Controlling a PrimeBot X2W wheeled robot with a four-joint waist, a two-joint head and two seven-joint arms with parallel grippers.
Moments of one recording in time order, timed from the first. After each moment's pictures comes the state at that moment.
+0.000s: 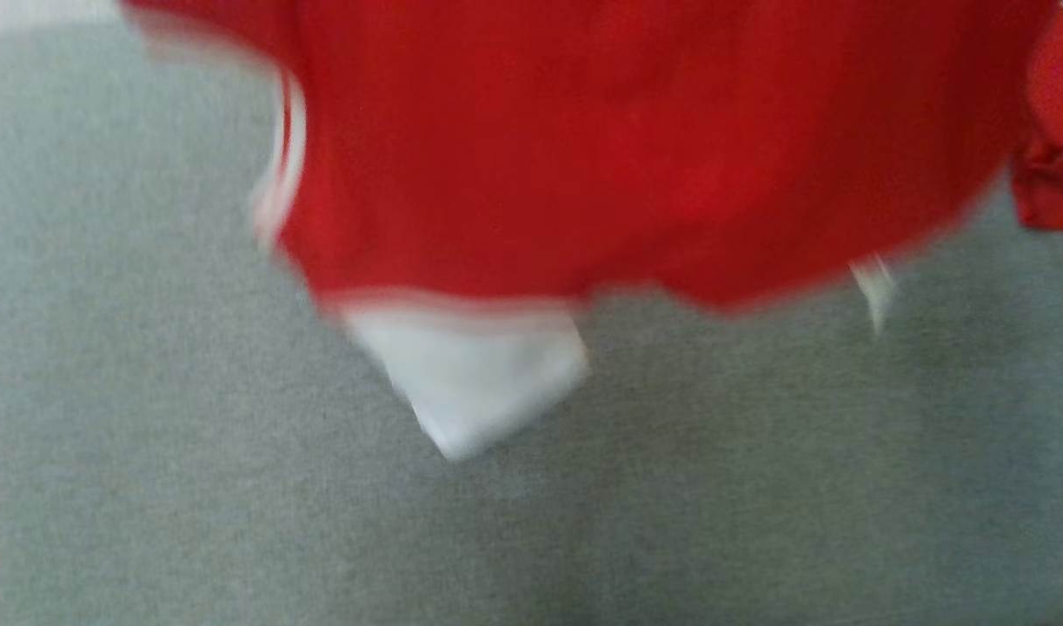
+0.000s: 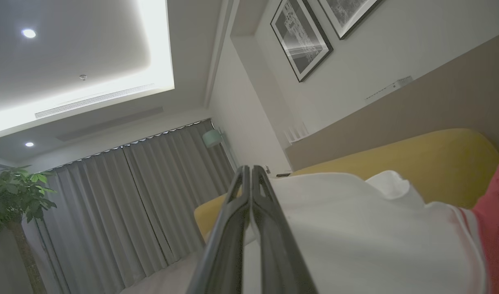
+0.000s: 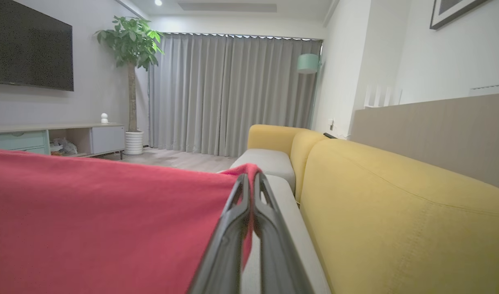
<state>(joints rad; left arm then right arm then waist) -1.27 0.59 -0.51 0.21 -0.46 -0.07 -0.06 -1.05 -0.53 0.27 0.41 0.52 0.13 -0.01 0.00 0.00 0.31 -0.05</state>
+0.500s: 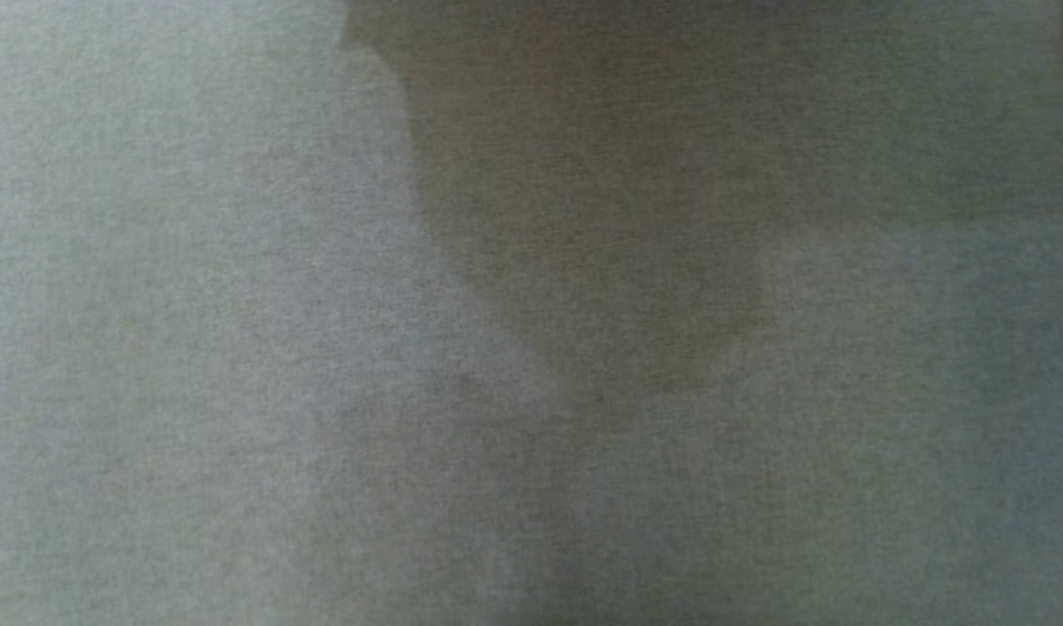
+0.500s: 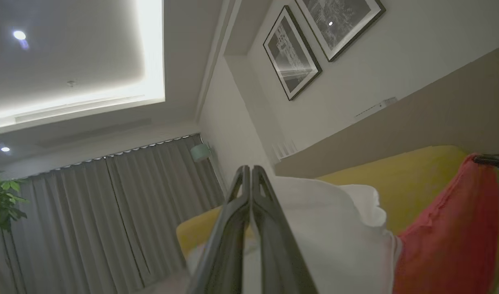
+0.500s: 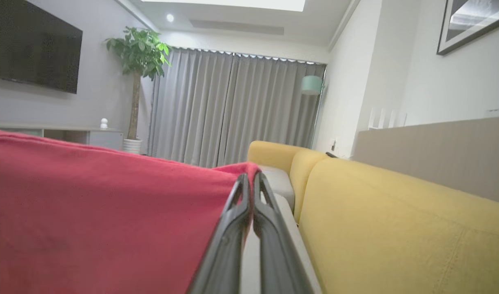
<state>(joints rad) -1.41 0.53 -0.56 0.29 -0.49 -0.12 -0.23 -1.21 -0.55 0.34 0.57 0.45 0.13 -0.24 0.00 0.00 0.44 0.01</state>
